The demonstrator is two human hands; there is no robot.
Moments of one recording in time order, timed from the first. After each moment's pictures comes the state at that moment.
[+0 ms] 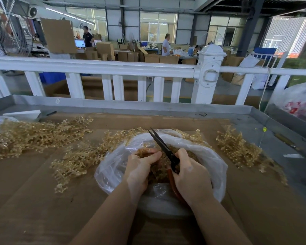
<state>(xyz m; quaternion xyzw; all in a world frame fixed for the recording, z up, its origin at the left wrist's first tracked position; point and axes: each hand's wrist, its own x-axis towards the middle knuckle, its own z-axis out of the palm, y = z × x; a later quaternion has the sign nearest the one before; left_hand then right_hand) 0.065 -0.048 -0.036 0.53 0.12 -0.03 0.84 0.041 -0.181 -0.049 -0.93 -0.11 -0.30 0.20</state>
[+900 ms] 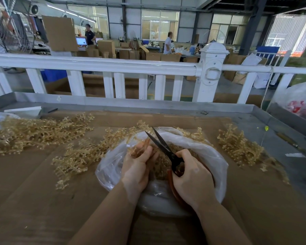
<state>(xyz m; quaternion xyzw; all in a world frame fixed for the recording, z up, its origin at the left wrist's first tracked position) 0.069 -0.050 -0.043 0.35 0.14 0.03 0.93 0.032 -0.184 -0.052 -0.92 -0.10 -0.28 0.27</state>
